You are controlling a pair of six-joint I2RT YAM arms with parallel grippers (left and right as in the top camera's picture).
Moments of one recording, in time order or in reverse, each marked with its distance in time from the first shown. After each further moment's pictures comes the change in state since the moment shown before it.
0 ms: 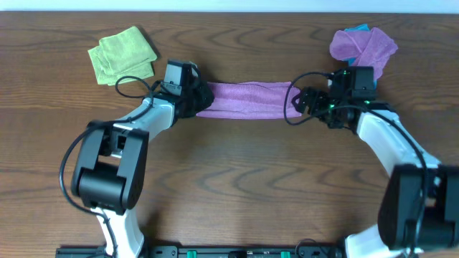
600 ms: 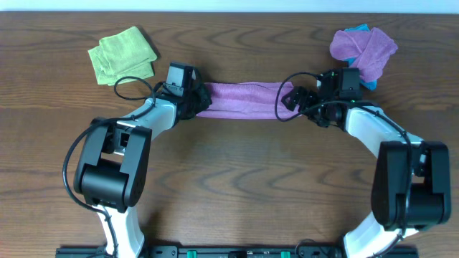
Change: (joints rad) left arm -0.010 0.010 0.000 -0.012 -0.089 0.000; right arm 0.040 0.107 -0.001 0.142 -0.051 0.079
